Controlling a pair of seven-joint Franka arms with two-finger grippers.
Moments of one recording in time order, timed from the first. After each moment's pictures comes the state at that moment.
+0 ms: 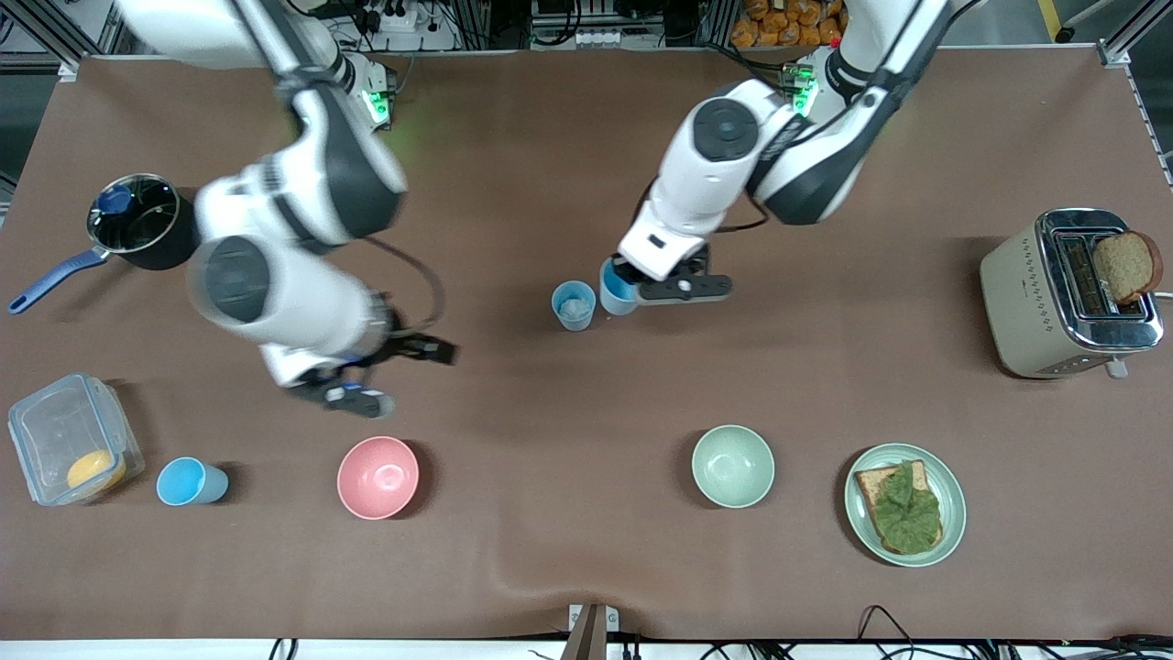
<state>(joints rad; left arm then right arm) -0.28 0.37 -0.51 -1.82 0.11 2.27 -0.93 0.27 0.48 0.05 -1.31 0.14 1.69 0.47</state>
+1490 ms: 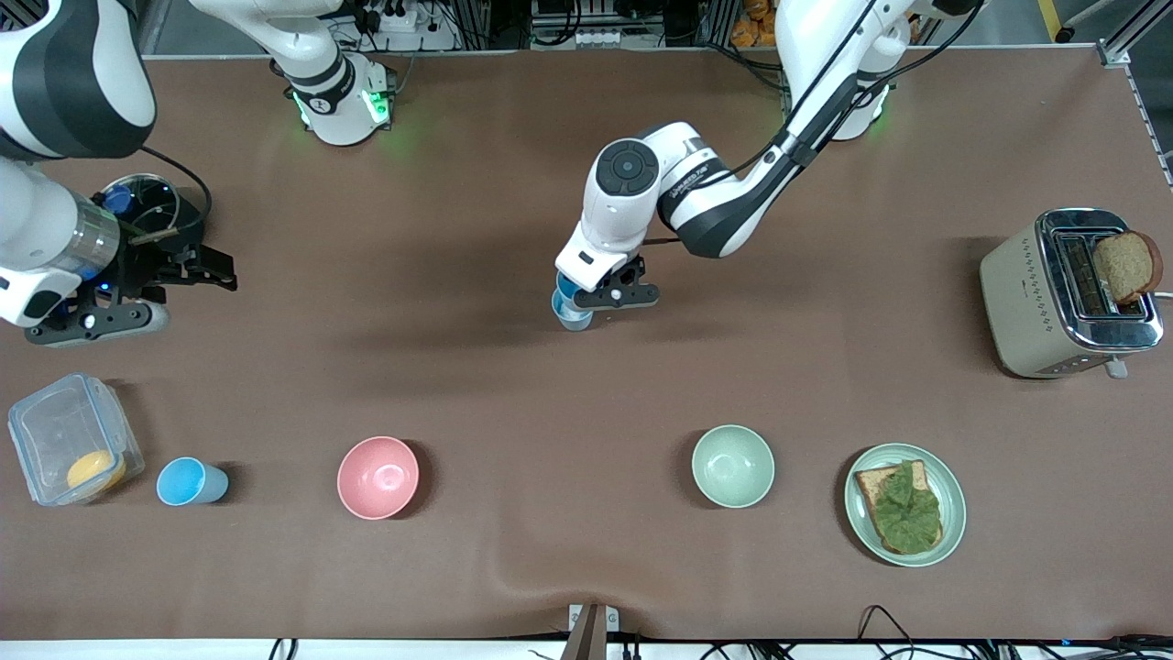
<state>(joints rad) -0.40 0.58 -0.50 -1.70 0.22 2.27 -1.06 0.00 0.09 0.05 -1.68 0.01 1.67 -0.14</state>
